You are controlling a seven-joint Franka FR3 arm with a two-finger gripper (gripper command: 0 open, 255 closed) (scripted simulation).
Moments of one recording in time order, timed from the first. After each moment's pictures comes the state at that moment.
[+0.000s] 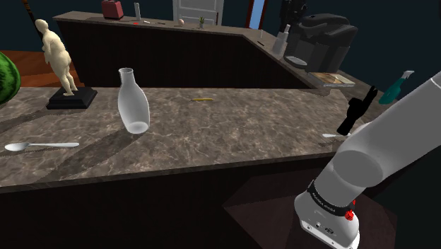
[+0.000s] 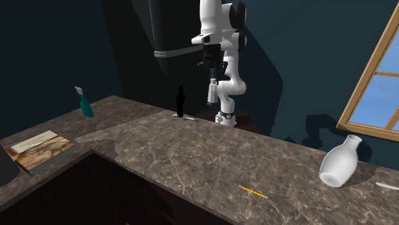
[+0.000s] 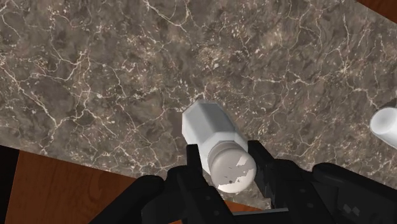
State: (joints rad) arm -0.09 -0.26 -0.34 -1.69 0.01 1.51 -0.27
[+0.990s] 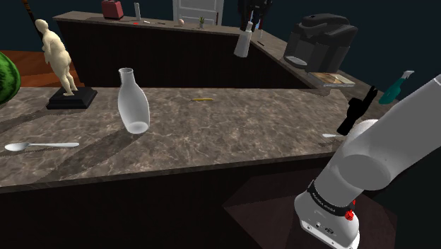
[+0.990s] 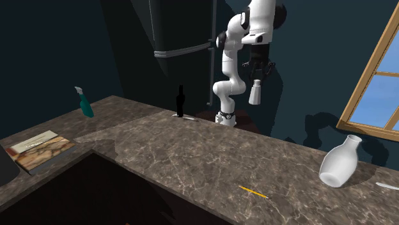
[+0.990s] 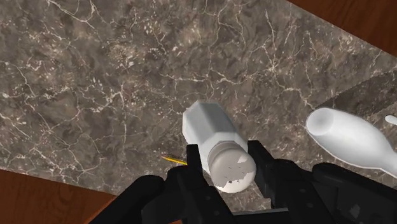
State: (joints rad) arm 0.04 -0.28 -0.08 -1.72 0.04 1.54 0.11
